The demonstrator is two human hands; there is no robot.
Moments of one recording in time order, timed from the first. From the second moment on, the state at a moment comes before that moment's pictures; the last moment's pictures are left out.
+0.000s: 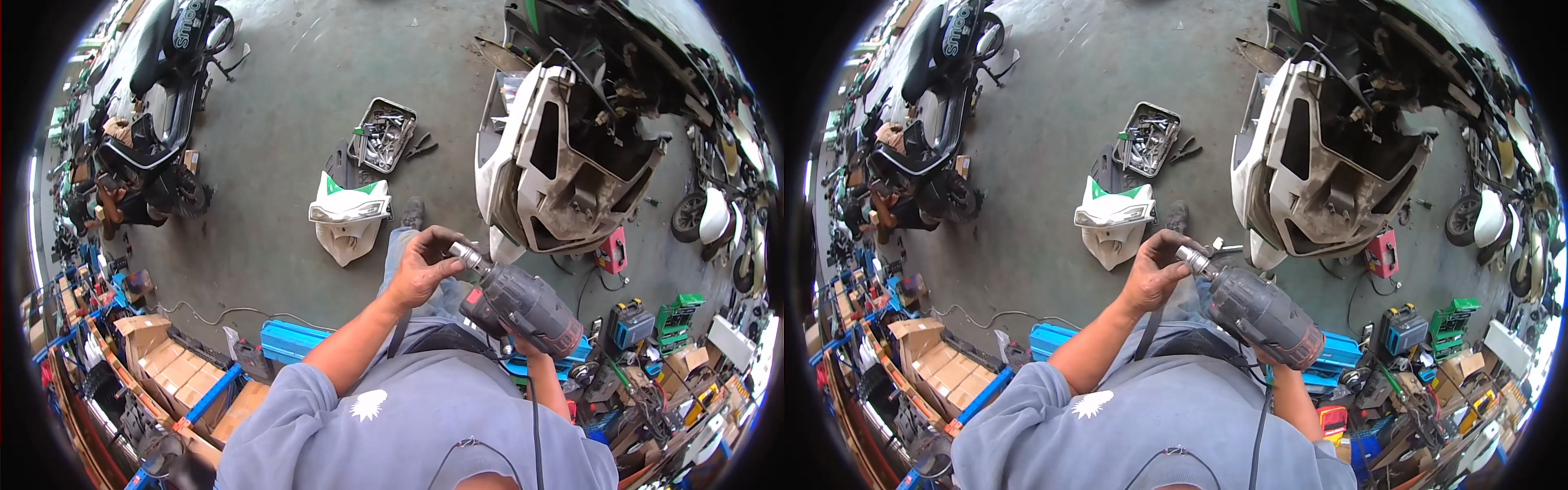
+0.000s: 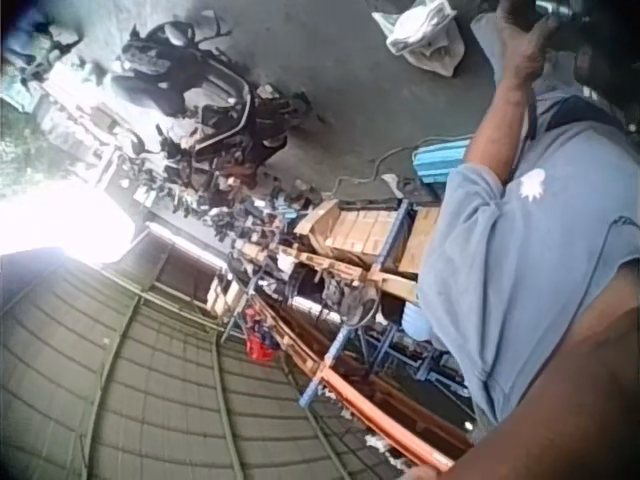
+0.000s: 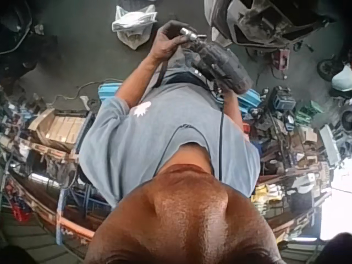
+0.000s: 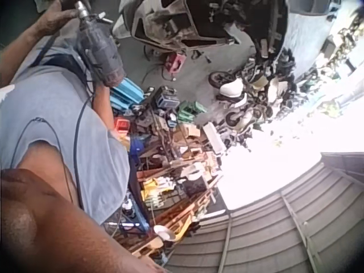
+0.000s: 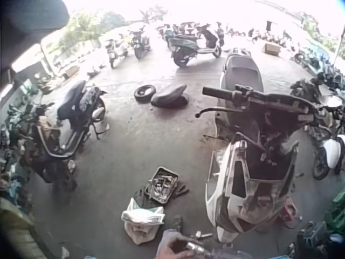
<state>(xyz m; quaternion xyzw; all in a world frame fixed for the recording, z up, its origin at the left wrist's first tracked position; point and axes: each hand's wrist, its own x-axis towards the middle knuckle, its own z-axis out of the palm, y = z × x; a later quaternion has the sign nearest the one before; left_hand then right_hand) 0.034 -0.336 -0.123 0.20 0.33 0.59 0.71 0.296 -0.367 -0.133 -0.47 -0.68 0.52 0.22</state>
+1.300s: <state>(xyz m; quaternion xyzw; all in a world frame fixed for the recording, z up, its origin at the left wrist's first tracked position) -0.268 -0.171 -0.802 0.31 0.89 0.08 0.33 0.071 -0.158 -0.468 -0.28 0.08 0.95 0.14</state>
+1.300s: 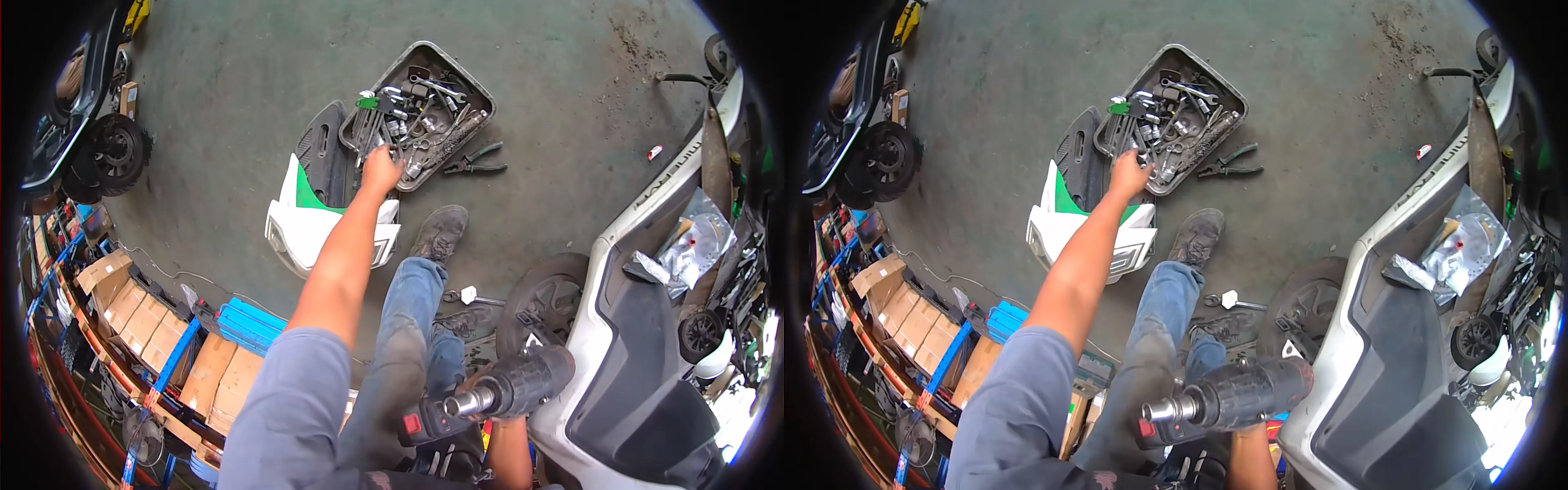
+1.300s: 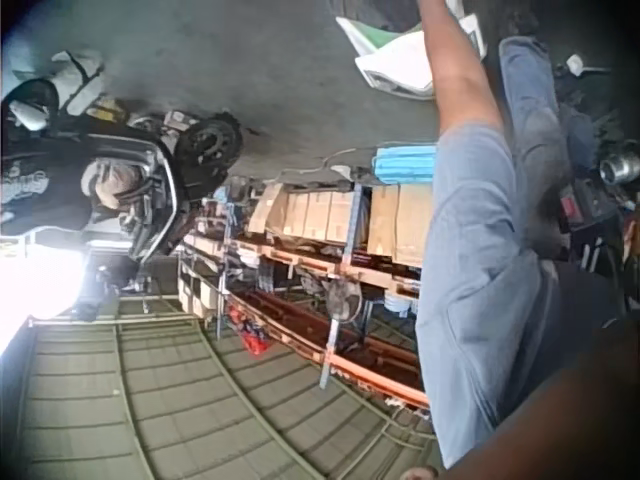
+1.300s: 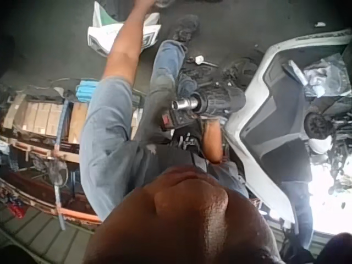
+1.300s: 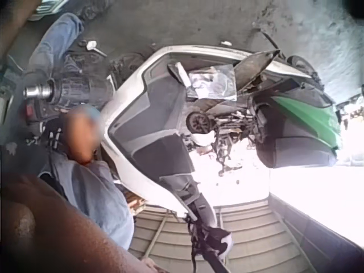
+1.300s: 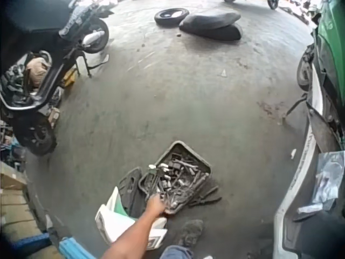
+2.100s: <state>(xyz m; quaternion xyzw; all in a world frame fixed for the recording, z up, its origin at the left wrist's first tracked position) -0.183 -0.172 -0.543 0.26 0.67 0.64 0.26 0.100 -0.223 -0.339 -0.29 0.03 0.95 0.15</state>
